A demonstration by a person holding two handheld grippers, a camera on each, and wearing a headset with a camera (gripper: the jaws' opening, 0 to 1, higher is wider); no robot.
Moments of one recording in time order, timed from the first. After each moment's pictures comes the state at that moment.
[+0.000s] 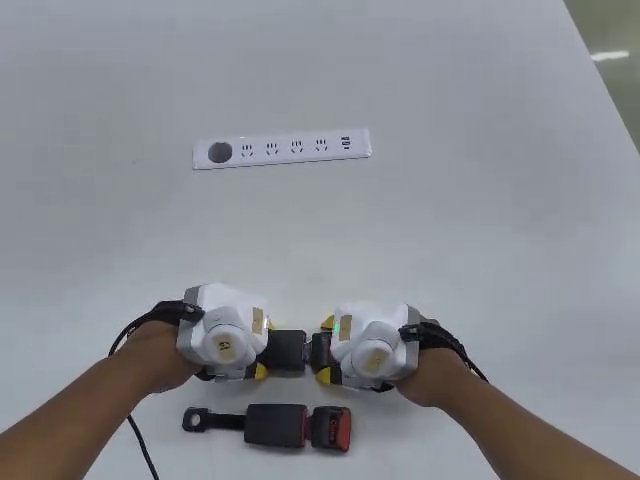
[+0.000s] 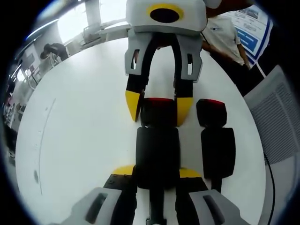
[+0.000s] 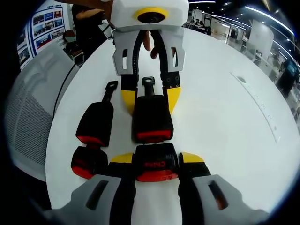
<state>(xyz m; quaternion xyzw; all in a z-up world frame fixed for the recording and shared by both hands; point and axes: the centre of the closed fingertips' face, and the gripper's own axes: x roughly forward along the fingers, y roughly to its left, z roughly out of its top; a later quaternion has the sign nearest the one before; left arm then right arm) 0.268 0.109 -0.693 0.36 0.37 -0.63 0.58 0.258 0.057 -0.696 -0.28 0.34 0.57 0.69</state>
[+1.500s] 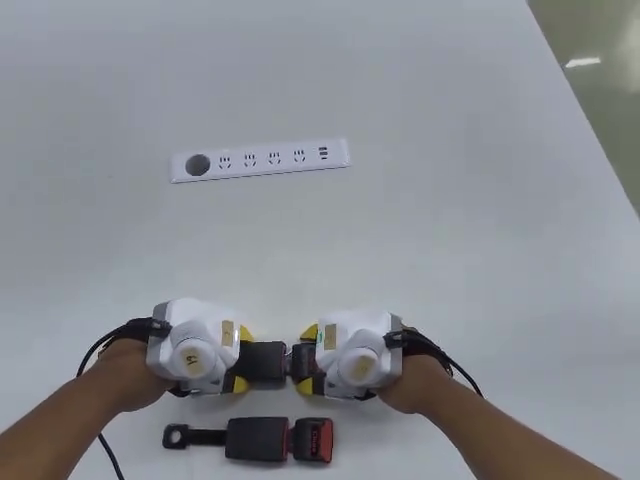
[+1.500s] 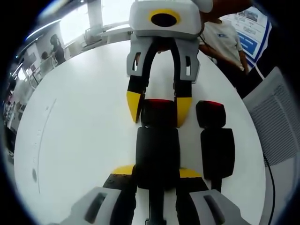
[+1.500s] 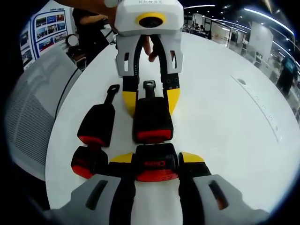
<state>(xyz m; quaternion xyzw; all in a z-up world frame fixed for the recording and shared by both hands) 0.267 0.107 -0.693 0.35 0.36 -0.64 0.59 0.262 0.057 -0.695 -0.25 0.33 0.59 0.70</state>
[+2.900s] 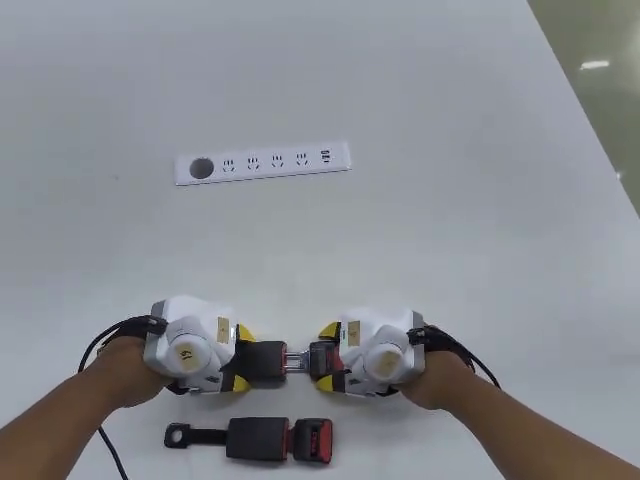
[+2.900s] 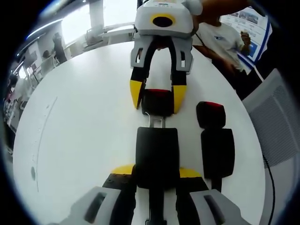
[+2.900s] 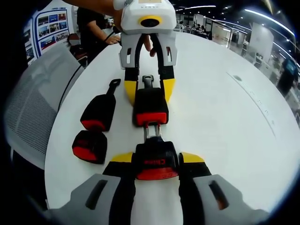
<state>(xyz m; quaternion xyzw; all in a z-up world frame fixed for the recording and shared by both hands) 0.272 0.106 -0.693 0.34 0.36 -0.64 0.59 0.264 0.026 -0.693 -0.26 0.32 0.59 0.70</state>
